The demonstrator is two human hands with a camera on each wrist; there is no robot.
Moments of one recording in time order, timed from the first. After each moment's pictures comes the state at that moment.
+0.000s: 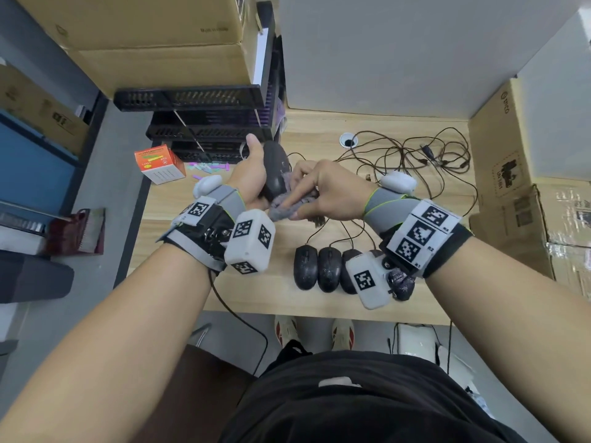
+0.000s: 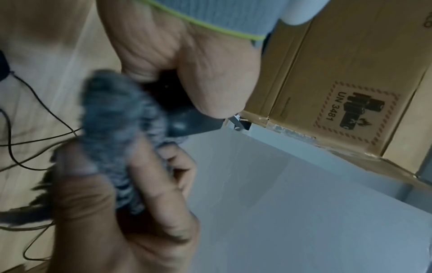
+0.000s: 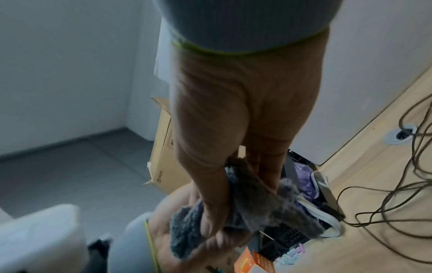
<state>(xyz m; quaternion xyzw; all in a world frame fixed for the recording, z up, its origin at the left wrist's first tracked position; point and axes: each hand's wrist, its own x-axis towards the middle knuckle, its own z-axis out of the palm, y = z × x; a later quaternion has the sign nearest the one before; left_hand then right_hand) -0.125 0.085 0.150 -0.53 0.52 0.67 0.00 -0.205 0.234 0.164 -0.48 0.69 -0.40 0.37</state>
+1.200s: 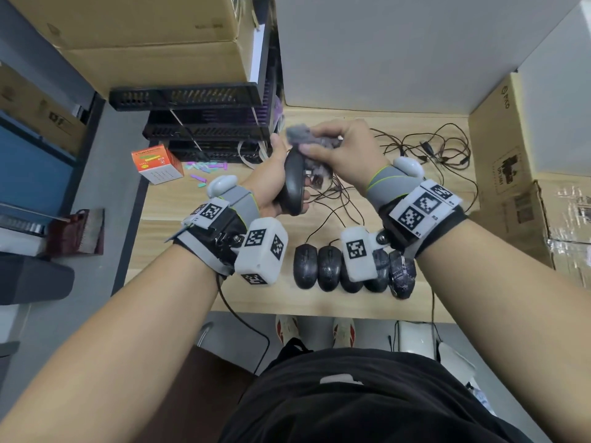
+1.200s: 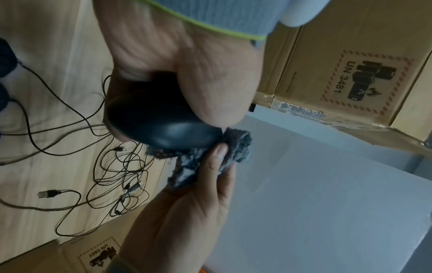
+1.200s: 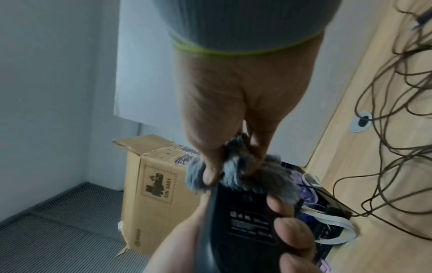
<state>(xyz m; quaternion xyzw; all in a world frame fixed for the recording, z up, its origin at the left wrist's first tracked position) -0.134 0.112 0.153 -0.40 0.51 0.76 0.09 -0.231 0.227 0.173 -0.29 0.73 -0.56 0.26</state>
